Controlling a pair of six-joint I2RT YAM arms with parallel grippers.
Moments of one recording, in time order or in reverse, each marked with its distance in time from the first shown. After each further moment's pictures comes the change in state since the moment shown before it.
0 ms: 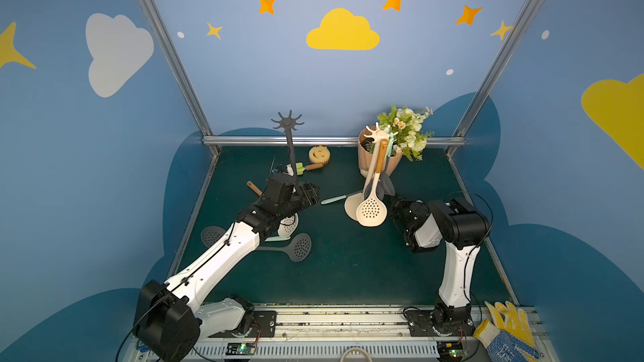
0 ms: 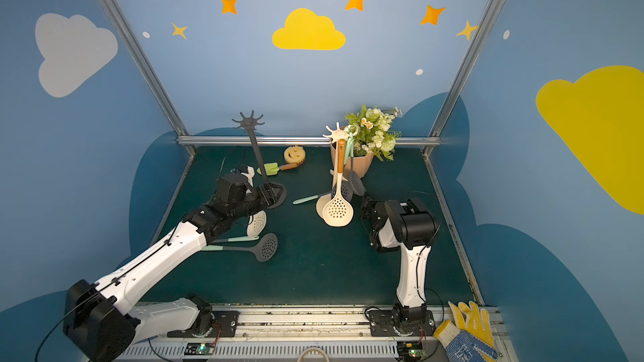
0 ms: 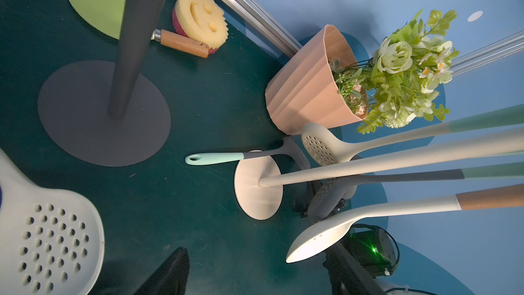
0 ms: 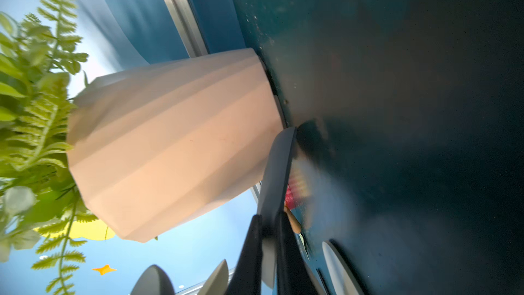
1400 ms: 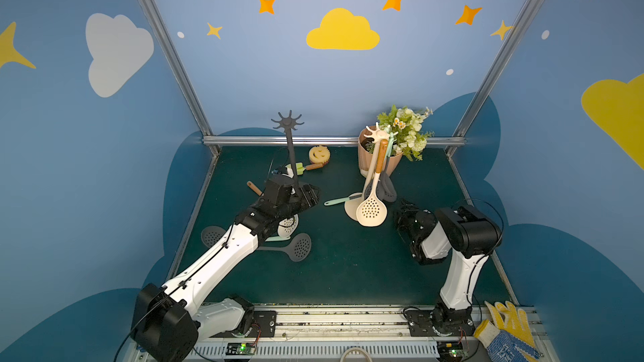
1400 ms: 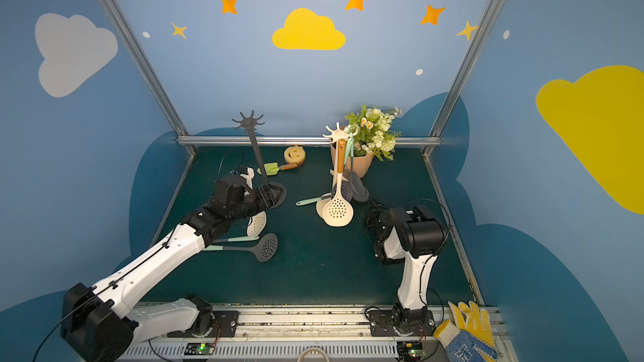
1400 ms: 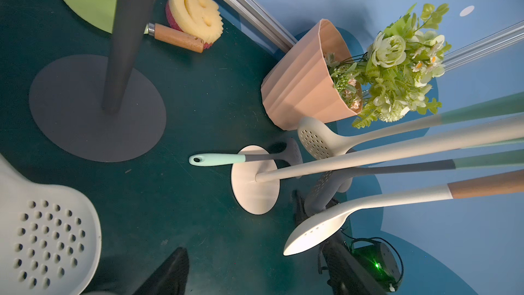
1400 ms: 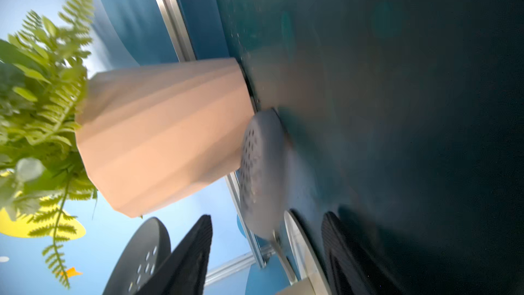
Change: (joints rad) left arm 0.002 -0.017 -0.018 0.007 0.026 0.003; right arm 0.001 -0.117 -0.182 -0.019 -0.019 -0.076
